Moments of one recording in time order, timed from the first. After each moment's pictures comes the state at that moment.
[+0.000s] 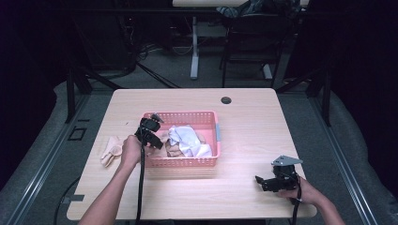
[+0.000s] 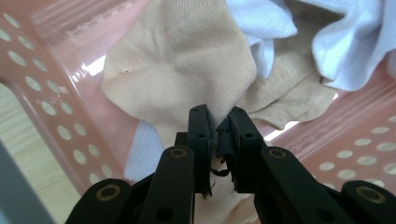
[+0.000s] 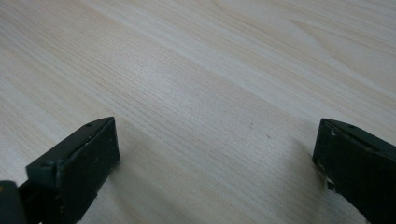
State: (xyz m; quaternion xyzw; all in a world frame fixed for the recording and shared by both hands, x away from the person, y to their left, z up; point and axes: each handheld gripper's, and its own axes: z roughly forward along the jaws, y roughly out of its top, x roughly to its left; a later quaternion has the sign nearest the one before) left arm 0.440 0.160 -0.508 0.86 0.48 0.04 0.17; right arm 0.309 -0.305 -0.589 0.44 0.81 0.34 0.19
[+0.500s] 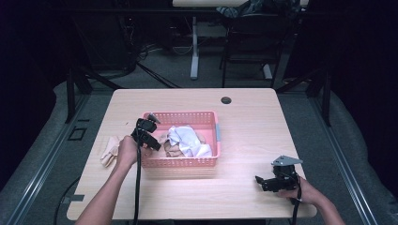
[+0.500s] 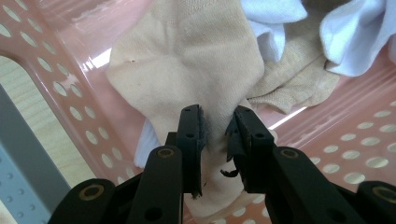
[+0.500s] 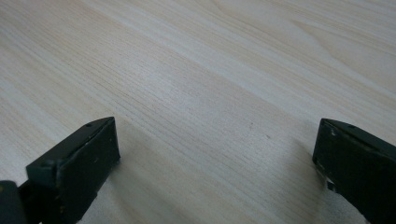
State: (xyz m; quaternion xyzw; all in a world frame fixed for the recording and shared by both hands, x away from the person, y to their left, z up) left arm 0.438 0.170 -0.508 0.86 0.48 0.03 0.17; right arm 0.309 -0.305 -0.590 0.44 0.81 0.34 0.19
